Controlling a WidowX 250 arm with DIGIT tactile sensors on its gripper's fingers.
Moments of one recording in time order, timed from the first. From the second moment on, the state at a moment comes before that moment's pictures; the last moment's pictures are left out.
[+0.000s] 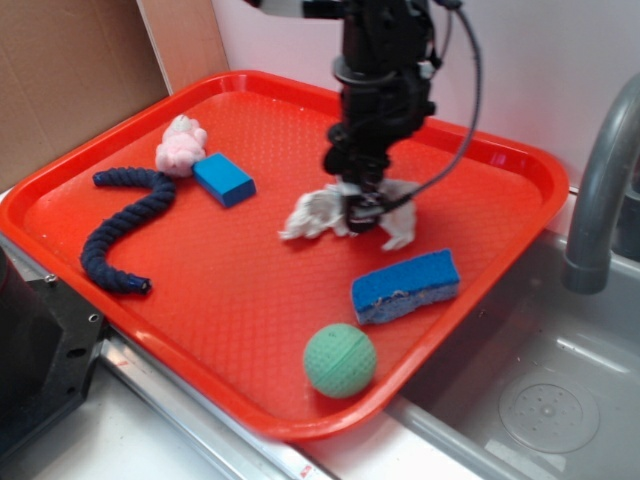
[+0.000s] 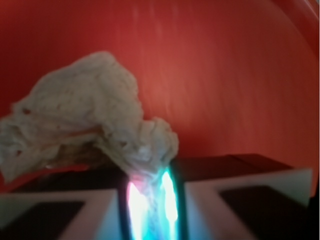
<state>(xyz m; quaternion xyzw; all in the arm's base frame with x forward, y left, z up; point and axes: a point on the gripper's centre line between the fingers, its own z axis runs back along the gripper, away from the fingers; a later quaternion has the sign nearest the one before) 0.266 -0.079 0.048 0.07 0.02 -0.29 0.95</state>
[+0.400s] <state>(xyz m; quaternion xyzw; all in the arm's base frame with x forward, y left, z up) 0.221 -0.019 0.143 0.05 -0.04 -0.14 0.99</state>
